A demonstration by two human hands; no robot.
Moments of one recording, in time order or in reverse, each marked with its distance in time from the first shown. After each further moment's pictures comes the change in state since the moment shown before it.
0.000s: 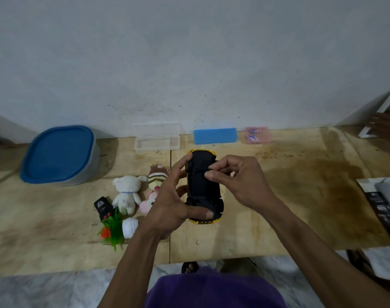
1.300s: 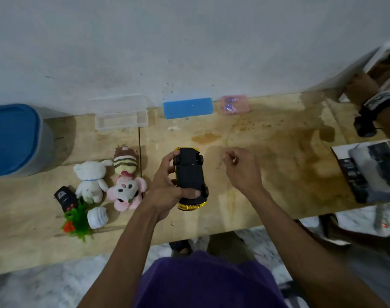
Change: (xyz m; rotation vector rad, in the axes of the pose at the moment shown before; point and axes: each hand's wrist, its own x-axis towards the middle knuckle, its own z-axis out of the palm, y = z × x) left_hand 0.060 -0.065 0.033 -0.032 0.080 -0.270; right_hand 0.010 0.139 -0.041 -0.453 0.278 0.252
